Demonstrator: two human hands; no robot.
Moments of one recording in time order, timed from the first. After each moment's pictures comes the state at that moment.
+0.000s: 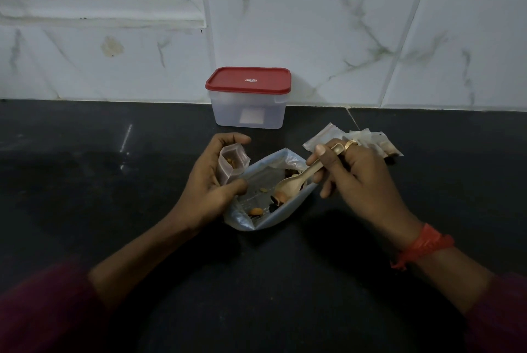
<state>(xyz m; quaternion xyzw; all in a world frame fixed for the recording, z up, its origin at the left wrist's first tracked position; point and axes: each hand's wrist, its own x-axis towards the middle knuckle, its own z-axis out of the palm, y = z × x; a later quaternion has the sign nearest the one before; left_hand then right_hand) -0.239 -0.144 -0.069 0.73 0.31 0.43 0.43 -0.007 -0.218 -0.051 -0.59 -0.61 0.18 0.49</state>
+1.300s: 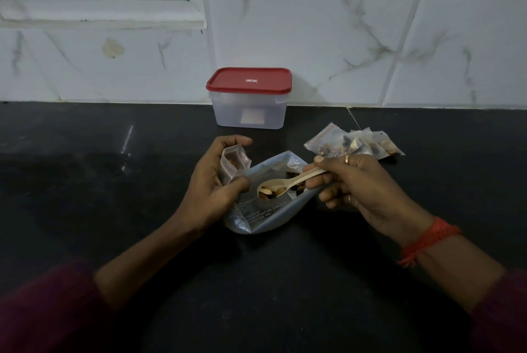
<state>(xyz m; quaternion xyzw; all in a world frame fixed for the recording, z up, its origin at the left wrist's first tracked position) -0.237 -0.148 -0.068 0.74 0.34 0.43 0.40 -0.014 -0.223 -0.036 -0.61 -0.41 0.47 0.50</state>
